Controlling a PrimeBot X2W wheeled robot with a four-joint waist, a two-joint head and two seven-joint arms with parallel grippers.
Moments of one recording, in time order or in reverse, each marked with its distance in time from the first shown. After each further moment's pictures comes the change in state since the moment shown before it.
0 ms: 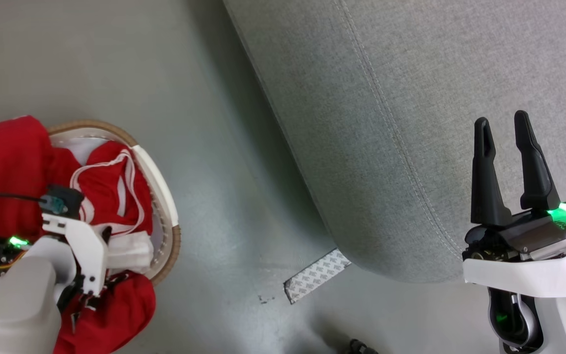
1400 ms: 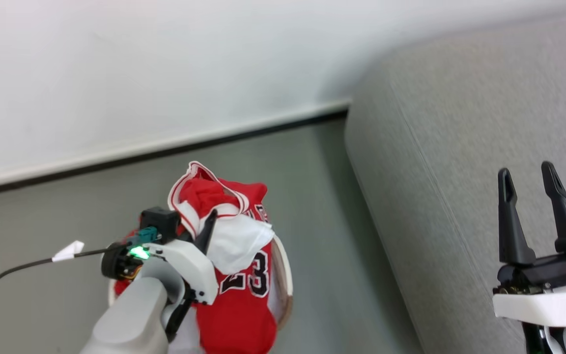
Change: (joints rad) left arm 0.095 -0.239 -0.123 -0.126 -0.195 0.000 -0.358; right arm 0.135 -0.085 -0.083 0.045 -0.126 0.000 0.000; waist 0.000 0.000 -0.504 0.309
